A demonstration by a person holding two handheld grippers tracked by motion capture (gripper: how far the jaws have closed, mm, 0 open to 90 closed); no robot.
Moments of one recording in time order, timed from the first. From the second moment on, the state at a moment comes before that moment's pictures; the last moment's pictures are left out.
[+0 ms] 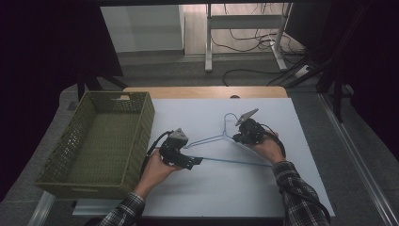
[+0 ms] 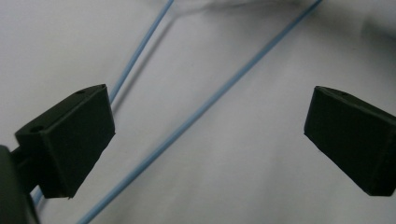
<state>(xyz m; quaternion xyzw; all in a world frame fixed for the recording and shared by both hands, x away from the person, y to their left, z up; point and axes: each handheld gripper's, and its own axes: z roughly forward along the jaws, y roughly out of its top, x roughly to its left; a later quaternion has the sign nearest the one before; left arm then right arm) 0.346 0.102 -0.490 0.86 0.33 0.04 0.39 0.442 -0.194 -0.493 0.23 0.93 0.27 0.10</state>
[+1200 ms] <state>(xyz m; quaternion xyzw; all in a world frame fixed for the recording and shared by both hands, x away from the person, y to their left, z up) 0.434 0.046 -0.506 0.92 0.25 0.06 0.30 0.430 -0.194 -0.476 0.21 0.93 0.28 0.11</state>
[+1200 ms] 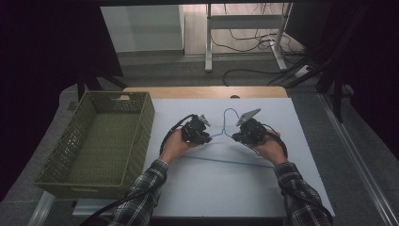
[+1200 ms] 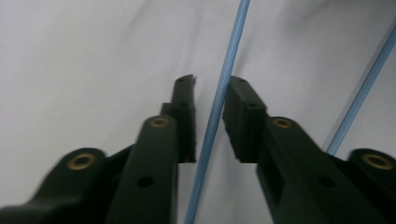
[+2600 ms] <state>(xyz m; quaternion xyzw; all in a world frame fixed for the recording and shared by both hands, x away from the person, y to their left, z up) 0.414 0.058 -0.489 0.91 0.23 0.05 0.33 0.461 -0.160 -0.464 0.44 0.79 0.42 0.01</state>
